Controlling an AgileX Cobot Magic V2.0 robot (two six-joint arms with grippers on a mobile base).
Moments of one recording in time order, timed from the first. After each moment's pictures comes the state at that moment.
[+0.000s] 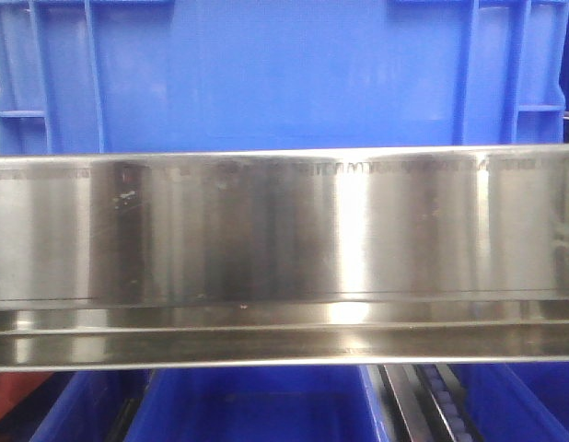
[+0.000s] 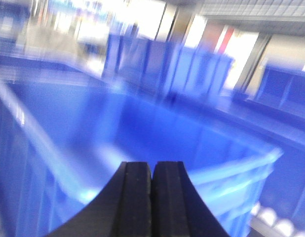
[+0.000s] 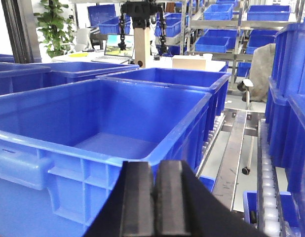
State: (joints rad) left arm -0.64 0.57 -0.67 0.43 0.12 -0.69; right arm 0.79 0.43 -0.68 -0.48 0.40 0.48
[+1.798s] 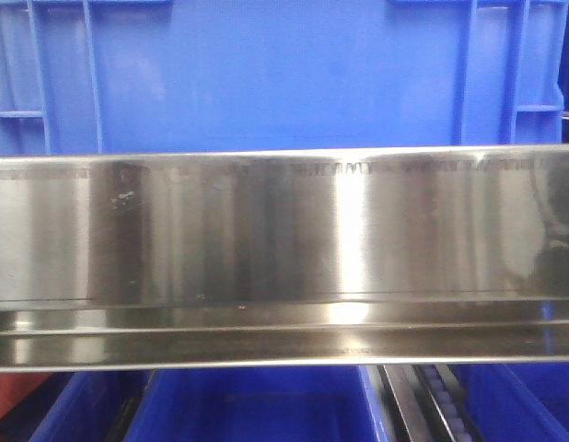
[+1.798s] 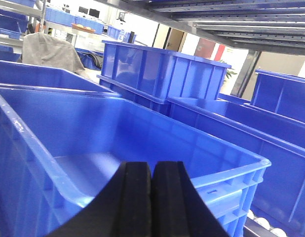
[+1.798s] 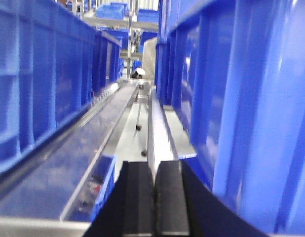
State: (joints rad) left arm -0.64 0.57 -0.67 0.43 0.12 -0.69; right arm 0.20 0.00 0.00 -0.02 0.06 -0.02
